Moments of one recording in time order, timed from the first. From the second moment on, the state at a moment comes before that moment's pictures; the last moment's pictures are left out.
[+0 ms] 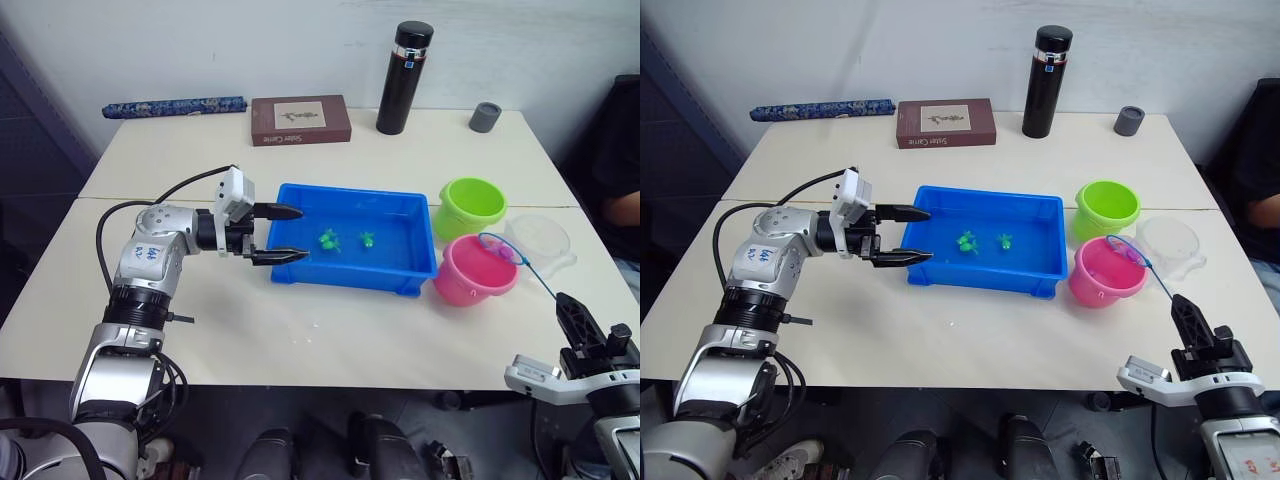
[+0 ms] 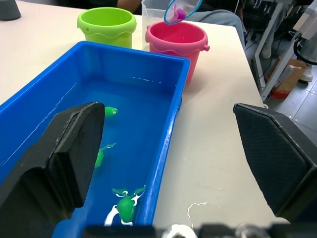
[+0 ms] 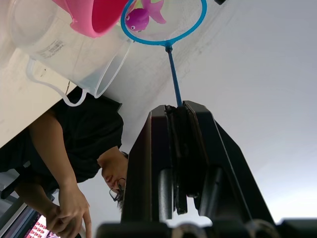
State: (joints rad) left arm -0.82 0.53 -0.05 0.44 -0.34 0.23 -1.27; right arm 0.57 -0.49 -0.48 -0.70 -1.39 -0.17 0.15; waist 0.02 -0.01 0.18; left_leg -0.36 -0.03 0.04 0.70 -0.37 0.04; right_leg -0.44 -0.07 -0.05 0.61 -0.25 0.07
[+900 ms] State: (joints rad) left arm -0.83 0.53 -0.04 0.45 -0.34 0.23 -1.27; right arm 0.60 -0.43 -0.37 -0.68 -1.65 -0.11 -0.06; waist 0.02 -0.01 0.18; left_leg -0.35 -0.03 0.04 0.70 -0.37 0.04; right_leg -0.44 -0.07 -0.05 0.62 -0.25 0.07
